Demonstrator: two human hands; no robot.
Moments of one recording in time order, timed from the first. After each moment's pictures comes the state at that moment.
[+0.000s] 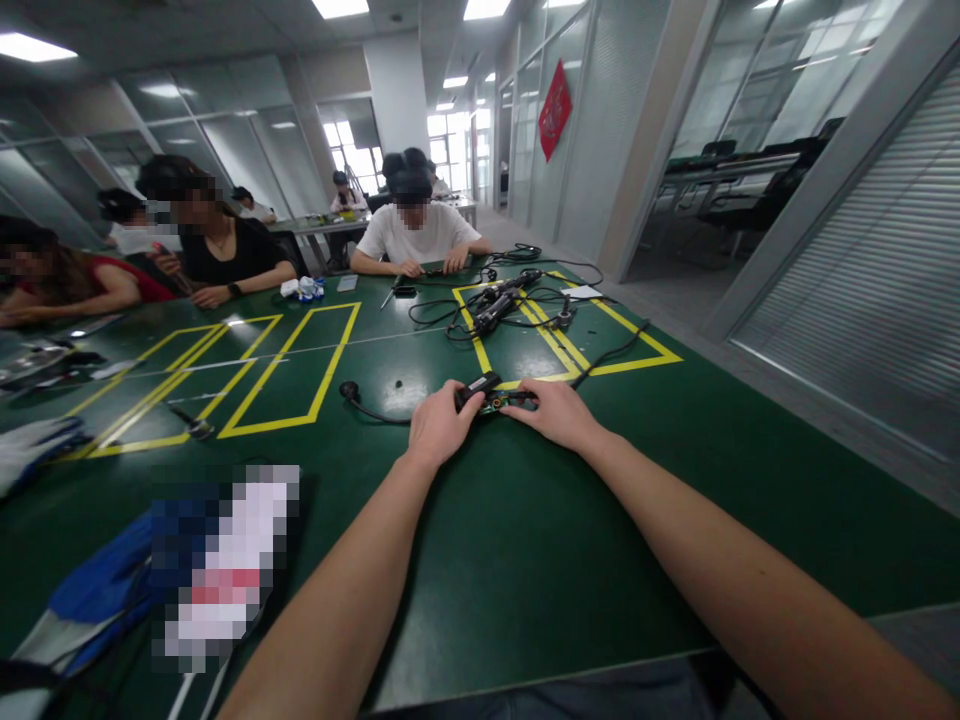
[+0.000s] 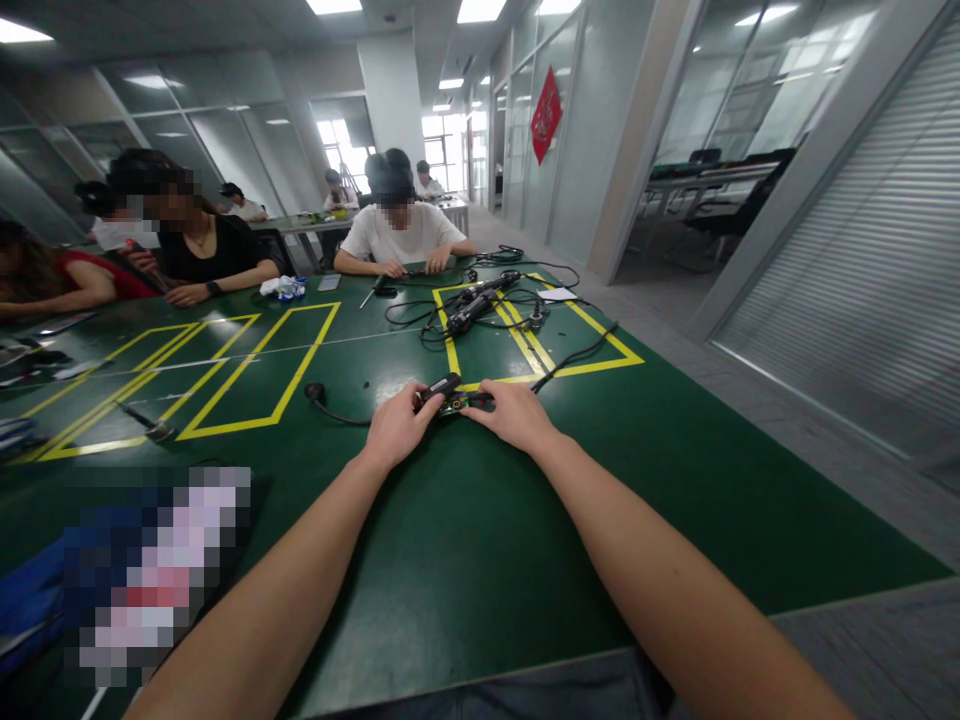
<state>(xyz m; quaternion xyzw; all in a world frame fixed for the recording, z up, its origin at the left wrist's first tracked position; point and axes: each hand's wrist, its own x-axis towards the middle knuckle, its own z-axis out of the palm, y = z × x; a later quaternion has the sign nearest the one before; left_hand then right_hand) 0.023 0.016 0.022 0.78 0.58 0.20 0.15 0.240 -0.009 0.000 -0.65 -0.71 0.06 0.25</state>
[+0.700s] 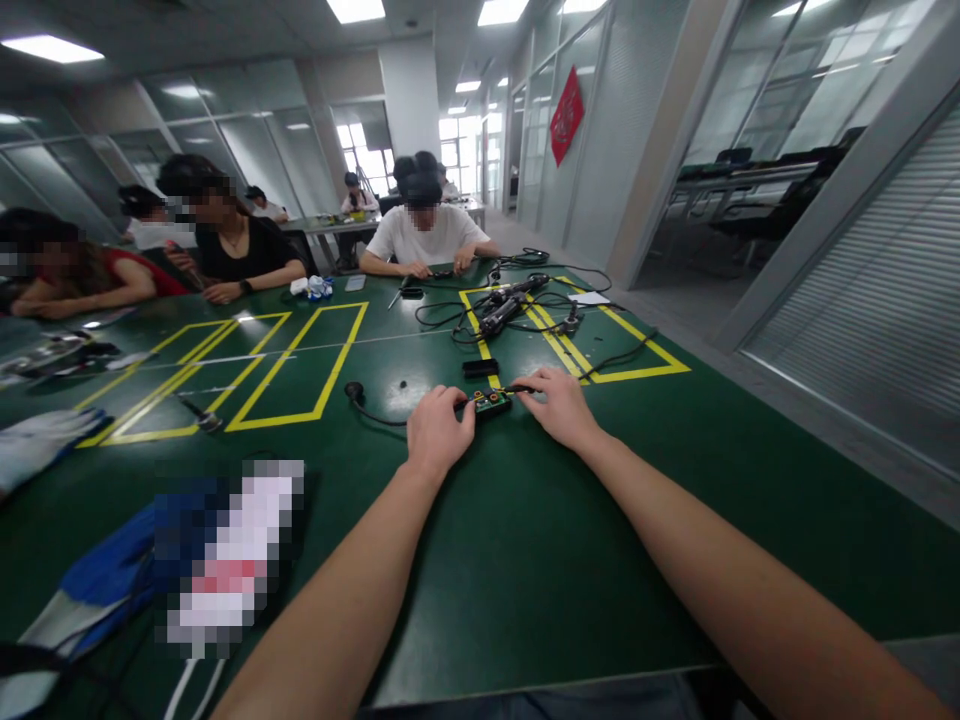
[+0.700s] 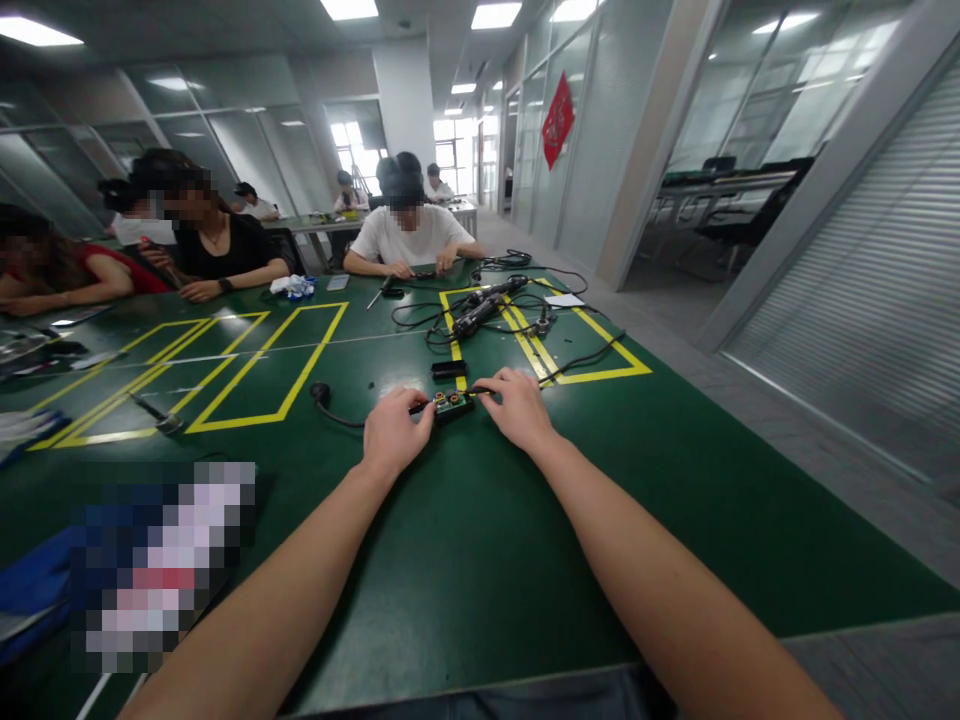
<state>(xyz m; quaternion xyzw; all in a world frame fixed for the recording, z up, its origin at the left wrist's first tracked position) 0.020 0.004 0.019 0.78 0.57 0.27 0.06 0.248 0.010 -0.015 -0.59 -0.73 0.00 0.35</state>
